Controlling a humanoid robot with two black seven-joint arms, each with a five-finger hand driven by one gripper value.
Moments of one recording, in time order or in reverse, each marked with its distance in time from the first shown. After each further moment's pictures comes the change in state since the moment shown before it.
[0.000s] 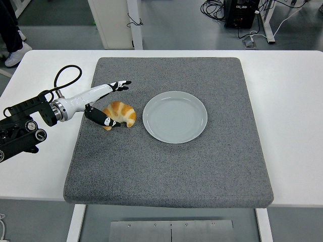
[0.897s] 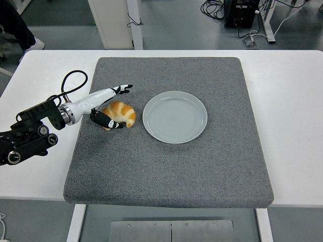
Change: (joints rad) left arm -0.001 -0.091 0.059 0.117 0.019 0.077 -0.005; right arm 0.000 0.000 0.000 0.000 0.000 0.000 0.000
